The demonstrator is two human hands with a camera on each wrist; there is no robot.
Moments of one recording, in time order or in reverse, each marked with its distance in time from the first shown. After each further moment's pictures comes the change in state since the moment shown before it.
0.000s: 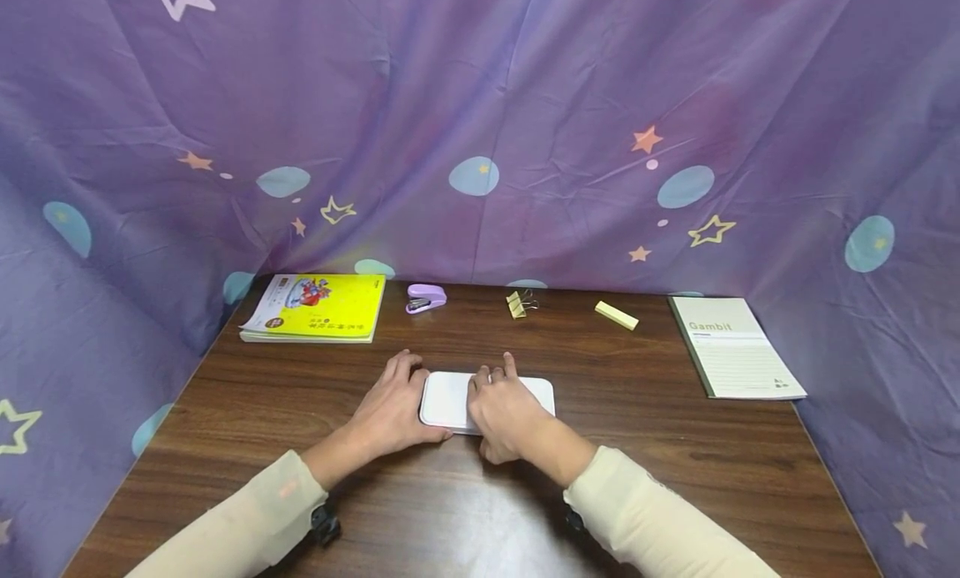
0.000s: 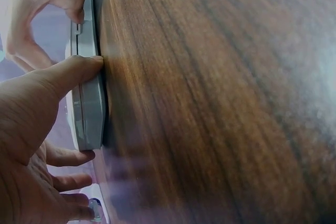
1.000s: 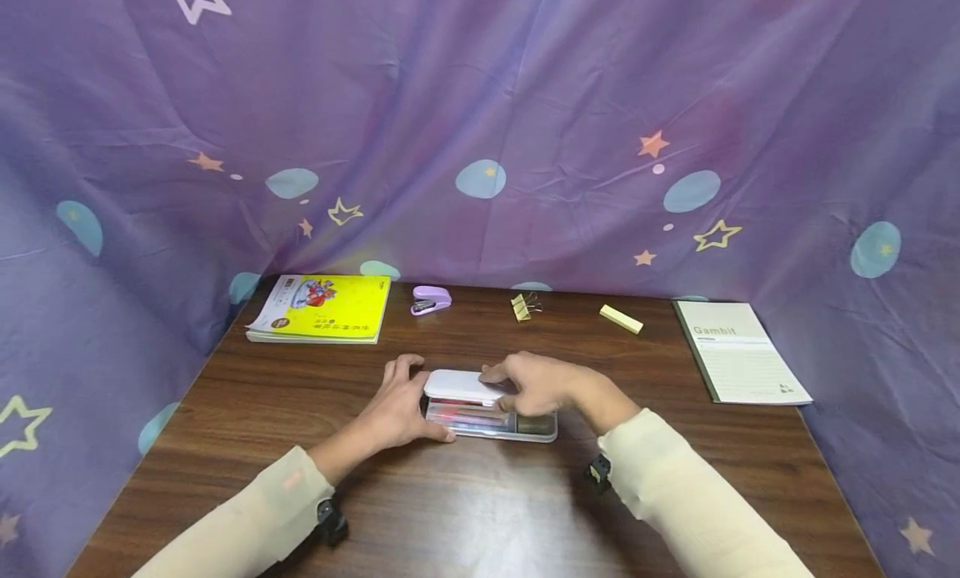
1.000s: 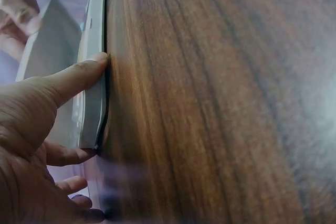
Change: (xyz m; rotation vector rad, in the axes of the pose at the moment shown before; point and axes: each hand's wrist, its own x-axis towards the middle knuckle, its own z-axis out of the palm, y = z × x) left_hand 0.008 -0.016 0.017 -0.231 -0.038 -0.091; right_hand 0.001 0.077 -0.014 0.909 -0.185 -0.096
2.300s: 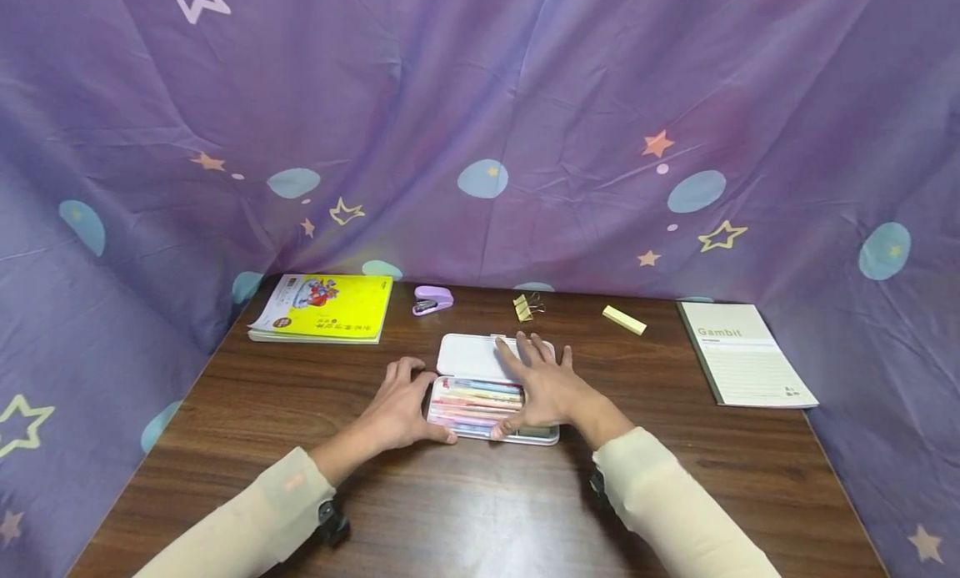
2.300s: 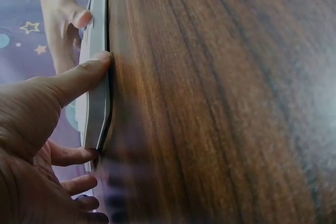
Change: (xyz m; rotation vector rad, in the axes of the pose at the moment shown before) left_hand -0.008 0.016 -0.015 0.007 -0.029 -0.034; right_hand 0.007 0.056 0.052 -0.300 0.281 0.245
